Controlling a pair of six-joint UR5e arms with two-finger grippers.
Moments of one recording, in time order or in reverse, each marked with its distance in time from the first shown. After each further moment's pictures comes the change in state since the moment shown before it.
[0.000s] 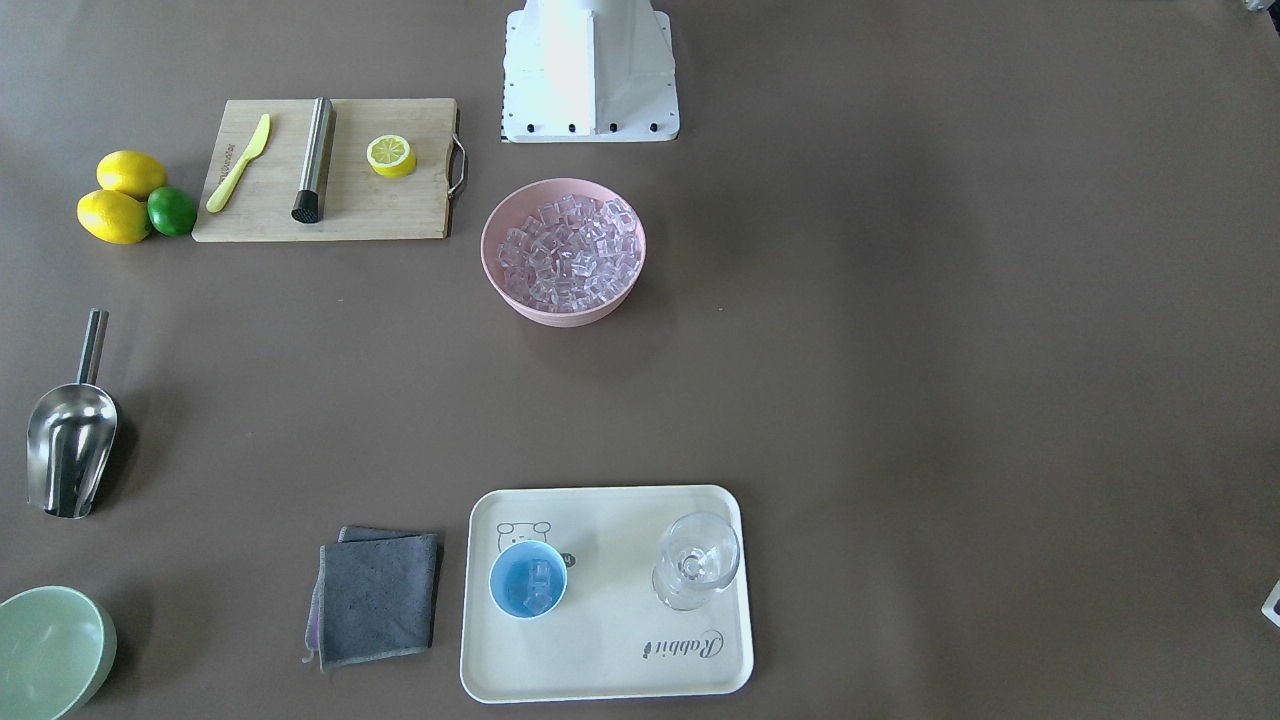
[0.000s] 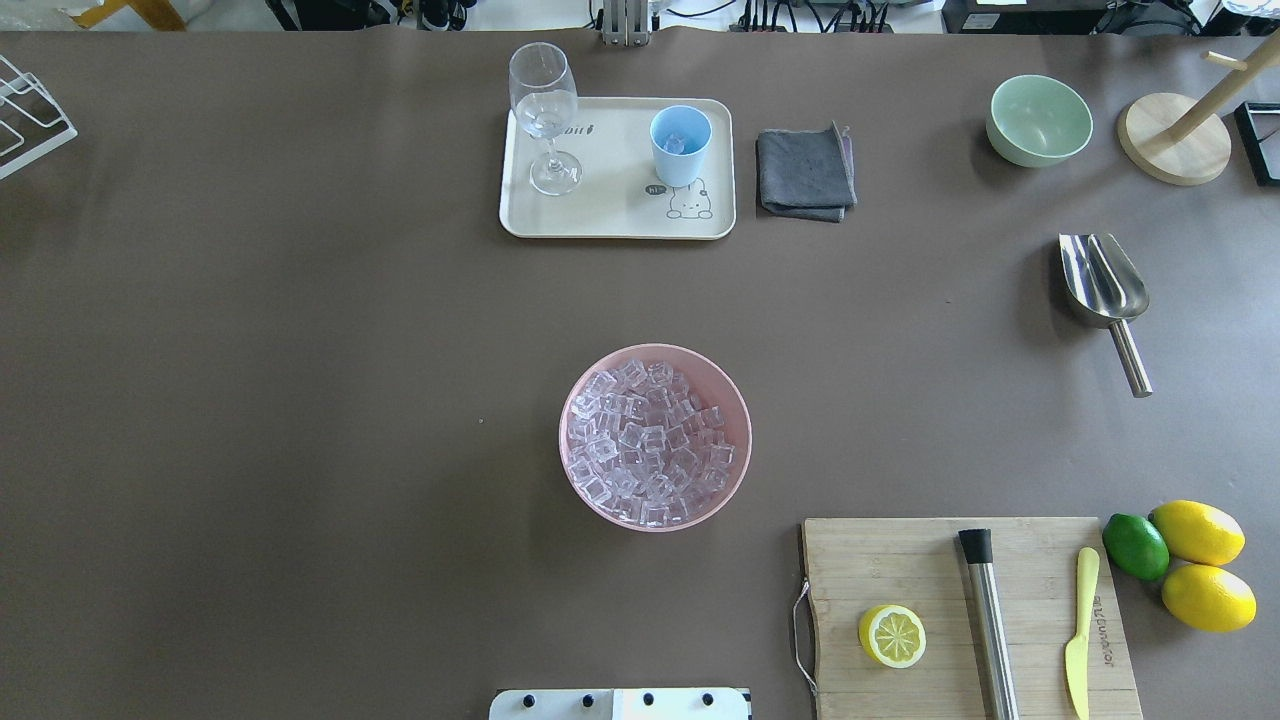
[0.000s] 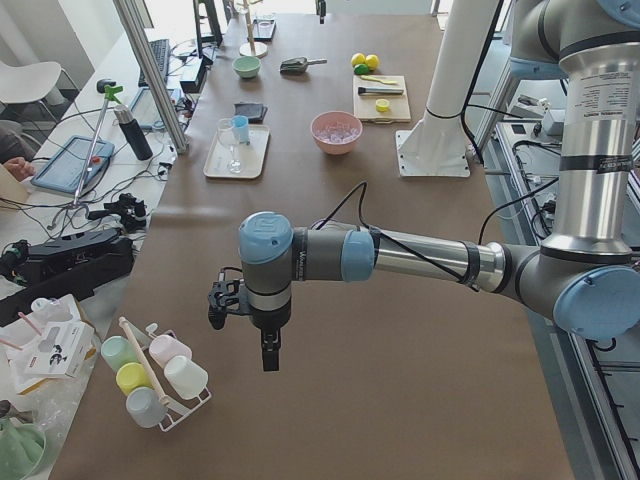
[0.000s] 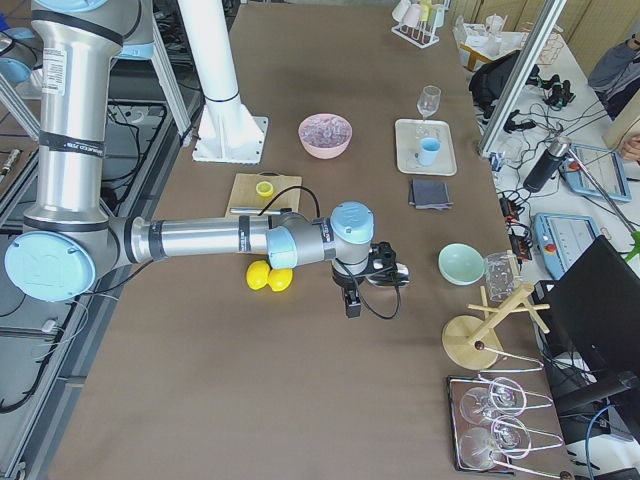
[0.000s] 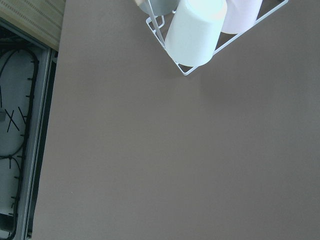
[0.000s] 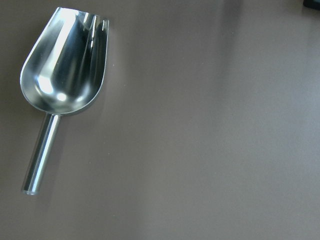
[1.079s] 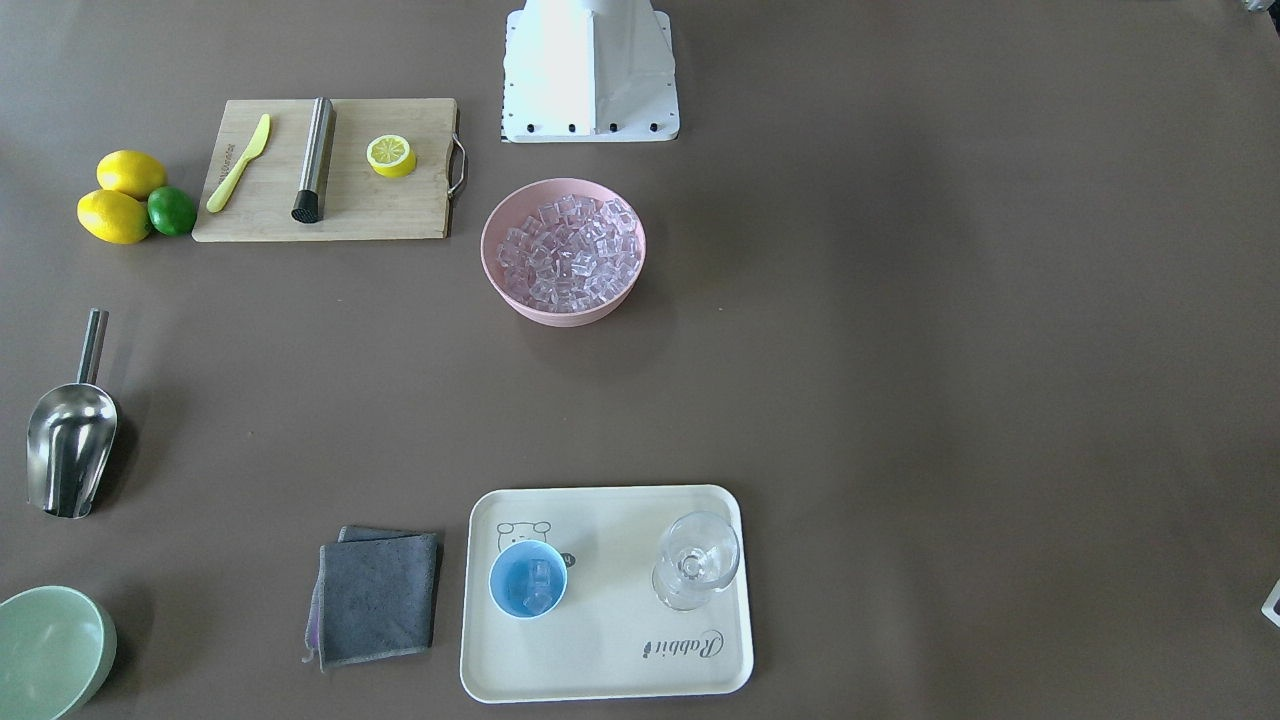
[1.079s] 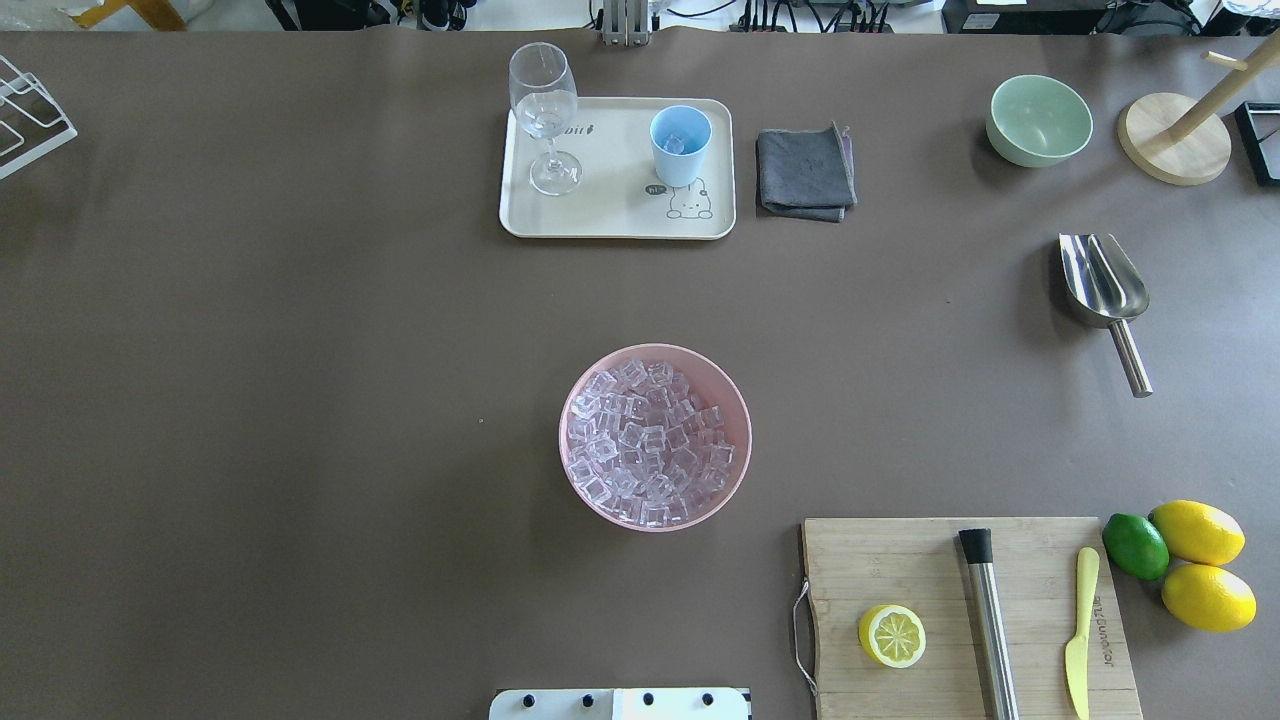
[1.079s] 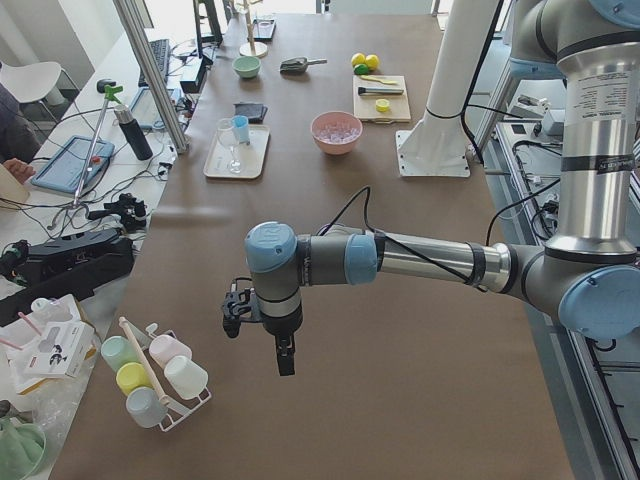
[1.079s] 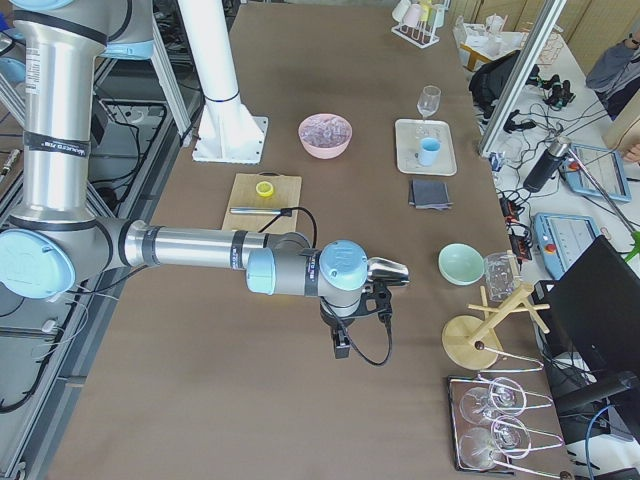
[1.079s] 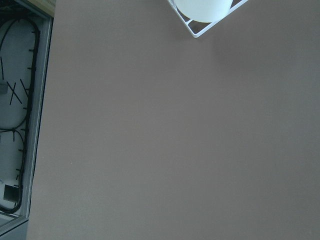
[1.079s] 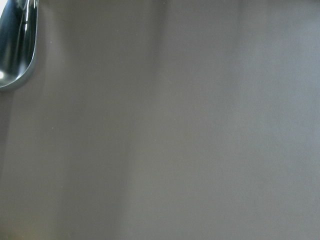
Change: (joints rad) left arm 0.042 0.033 0.003 0.045 0.012 -0.007; right arm 0.170 -0.005 -0.080 -0.113 0.024 -0.201
